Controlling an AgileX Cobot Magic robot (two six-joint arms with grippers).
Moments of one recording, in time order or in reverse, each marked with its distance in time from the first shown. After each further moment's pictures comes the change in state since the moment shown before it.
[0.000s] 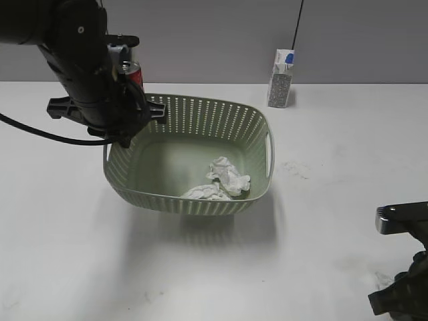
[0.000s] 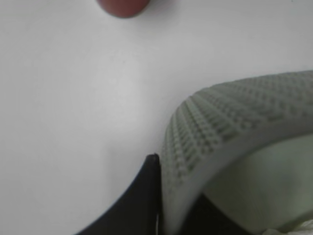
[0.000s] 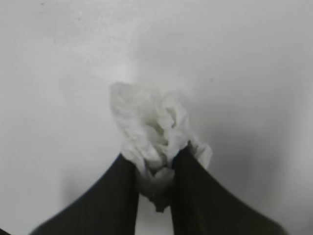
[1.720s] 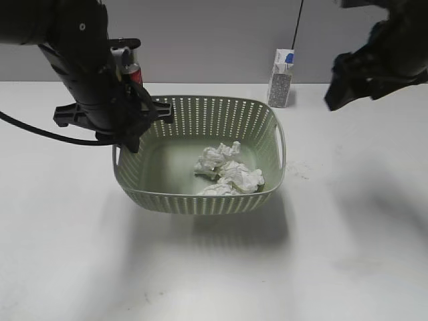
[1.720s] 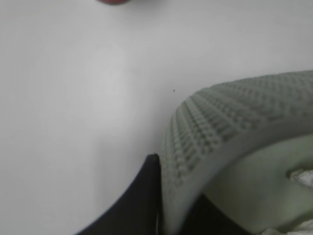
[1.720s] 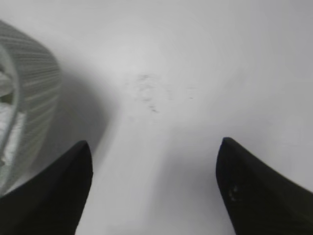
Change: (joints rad) left arm 0.000 0.000 0.000 -0.070 0.000 0.000; right arm -0.011 0.187 -0.961 0.138 0.540 -0.364
